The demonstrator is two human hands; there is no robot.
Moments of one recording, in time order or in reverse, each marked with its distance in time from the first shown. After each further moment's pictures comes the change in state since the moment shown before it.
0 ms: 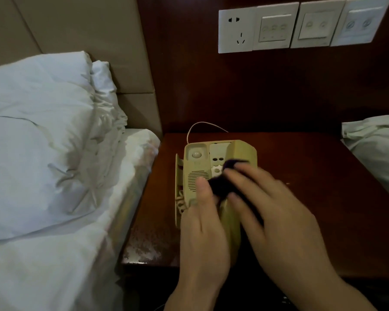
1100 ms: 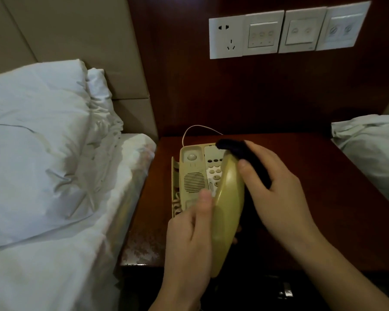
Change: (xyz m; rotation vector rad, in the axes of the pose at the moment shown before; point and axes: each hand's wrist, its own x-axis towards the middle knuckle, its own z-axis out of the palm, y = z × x) left_hand -0.009 0.005 -0.018 0.016 -0.122 0.068; right_hand 0.025 0.022 0.002 0.474 0.113 0.324
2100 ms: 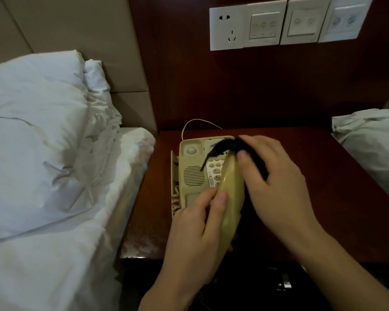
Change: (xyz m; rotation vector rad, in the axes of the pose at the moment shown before) left_hand 0.000 -0.004 -0.005 0.241 -0.059 0.143; right_hand 0.000 -0.005 0.000 -0.150 0.005 -0.071
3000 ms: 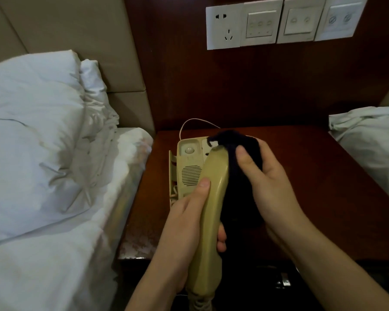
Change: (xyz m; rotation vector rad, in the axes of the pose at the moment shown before) left_hand 0.010 0.013 -0.011 -0.498 -0.126 -0.556; right_hand -0.002 -0.005 0.012 0.790 -0.117 0.215
